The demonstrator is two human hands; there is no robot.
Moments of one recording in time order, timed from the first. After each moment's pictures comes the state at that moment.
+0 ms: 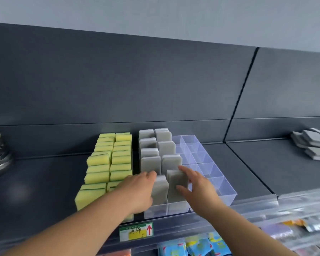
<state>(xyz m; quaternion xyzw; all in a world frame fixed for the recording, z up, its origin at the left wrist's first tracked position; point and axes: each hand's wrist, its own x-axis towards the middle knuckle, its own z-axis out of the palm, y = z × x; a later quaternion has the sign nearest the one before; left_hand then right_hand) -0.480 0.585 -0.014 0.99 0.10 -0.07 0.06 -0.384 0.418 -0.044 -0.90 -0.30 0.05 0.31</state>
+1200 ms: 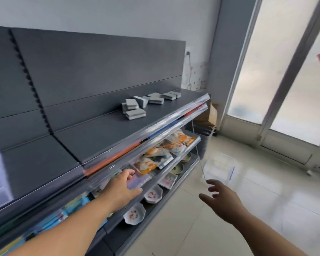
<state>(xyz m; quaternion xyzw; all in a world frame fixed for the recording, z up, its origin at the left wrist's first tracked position) -0.368 0.107 -0.076 0.93 -0.07 -0.10 0.34 -0.445 -0.187 -0.090 -0.92 0.18 0.01 0.36</state>
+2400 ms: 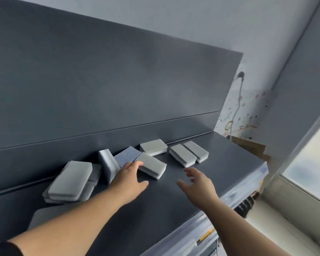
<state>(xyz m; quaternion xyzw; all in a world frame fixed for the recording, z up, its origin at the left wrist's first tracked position) 0.254 -0.095 -0.060 0.94 0.02 0.02 0.33 0.278 -0.314 -0.059 -0.95 -0.01 0.00 0.32</state>
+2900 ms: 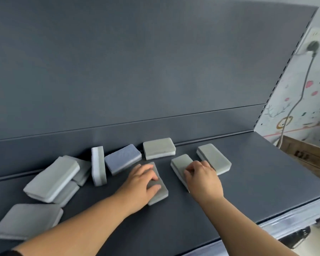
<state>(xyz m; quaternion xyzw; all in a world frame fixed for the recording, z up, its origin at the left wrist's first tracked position) 0.320 -0.157 -0.094 0.96 0.08 -0.02 0.27 0.408 -0.336 -0.089 -0.96 -0.12 0.00 0.24</state>
